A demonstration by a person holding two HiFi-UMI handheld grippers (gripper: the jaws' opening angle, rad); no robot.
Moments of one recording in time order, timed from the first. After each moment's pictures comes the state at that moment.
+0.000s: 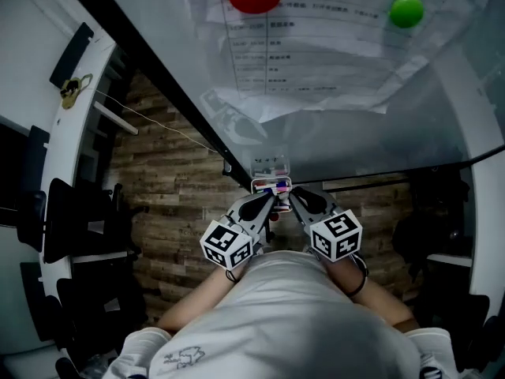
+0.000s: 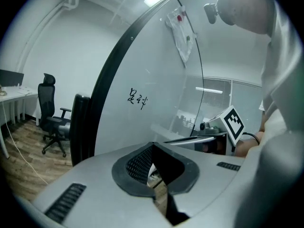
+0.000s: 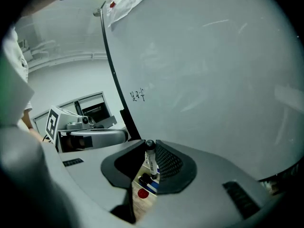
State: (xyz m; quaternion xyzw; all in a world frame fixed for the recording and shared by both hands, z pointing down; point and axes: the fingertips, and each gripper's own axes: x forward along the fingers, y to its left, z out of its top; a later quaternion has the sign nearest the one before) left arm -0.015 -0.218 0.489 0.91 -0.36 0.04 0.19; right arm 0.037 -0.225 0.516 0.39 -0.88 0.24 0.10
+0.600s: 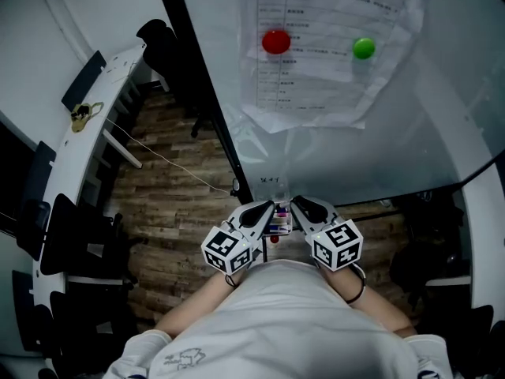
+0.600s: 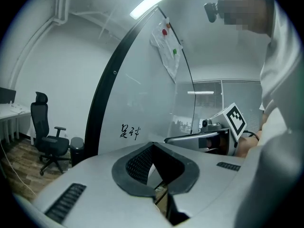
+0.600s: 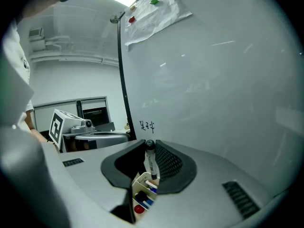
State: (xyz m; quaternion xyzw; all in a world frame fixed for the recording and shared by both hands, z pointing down) left arm -0.019 -0.221 0.431 0.93 -0.35 0.01 0.11; right arm 0.038 -0.227 0.446 0.41 -0.90 0.15 0.06
